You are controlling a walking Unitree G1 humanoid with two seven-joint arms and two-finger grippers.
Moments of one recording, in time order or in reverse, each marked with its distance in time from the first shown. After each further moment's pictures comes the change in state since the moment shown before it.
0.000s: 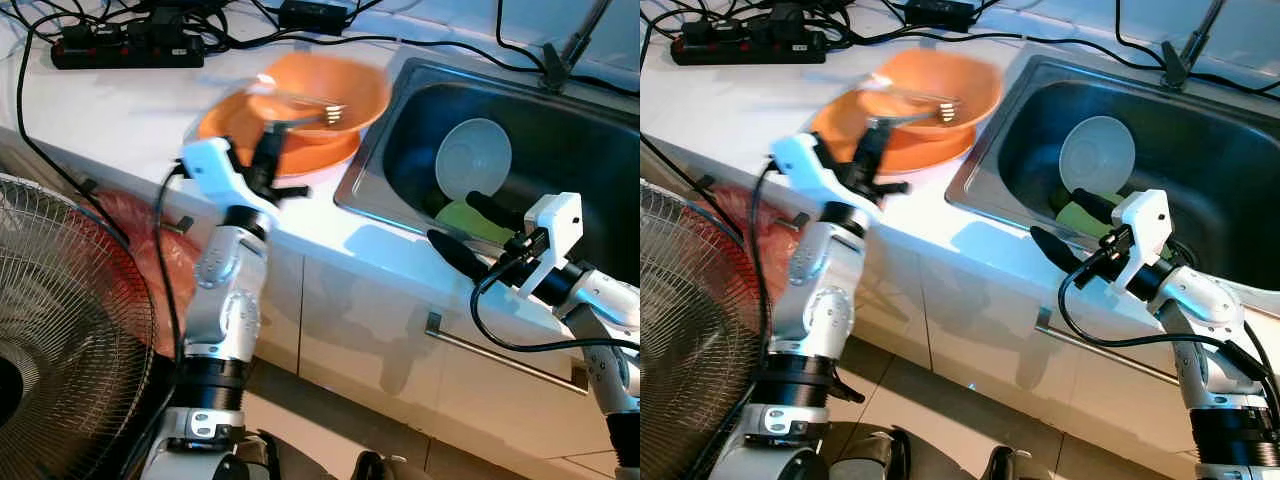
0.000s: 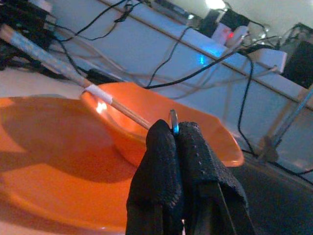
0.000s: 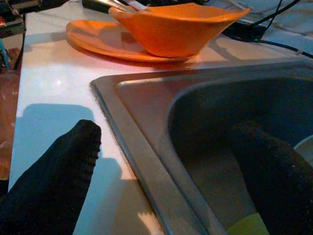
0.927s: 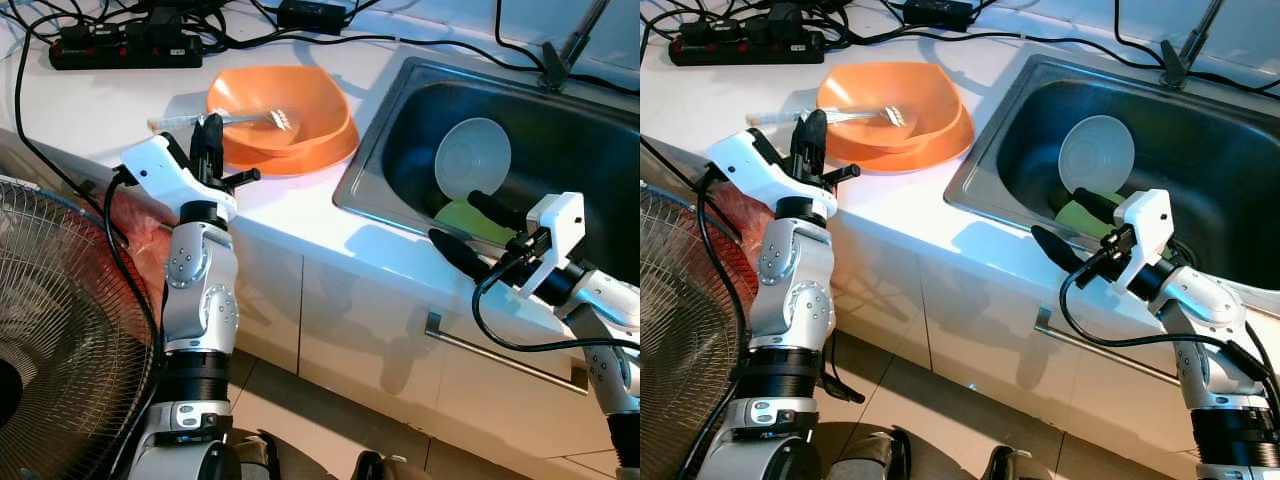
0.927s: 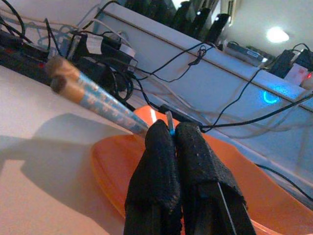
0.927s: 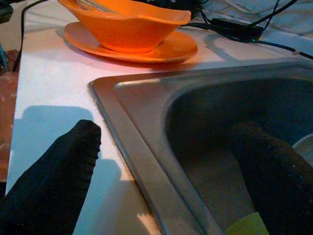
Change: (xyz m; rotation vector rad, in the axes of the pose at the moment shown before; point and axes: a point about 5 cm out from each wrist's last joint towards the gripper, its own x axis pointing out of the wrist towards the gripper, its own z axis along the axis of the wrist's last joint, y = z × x) left arm -0.005 0.041 0.023 0.065 -0.149 0.270; right arm -0.001 -0.001 0.001 0.003 -0.005 -0.004
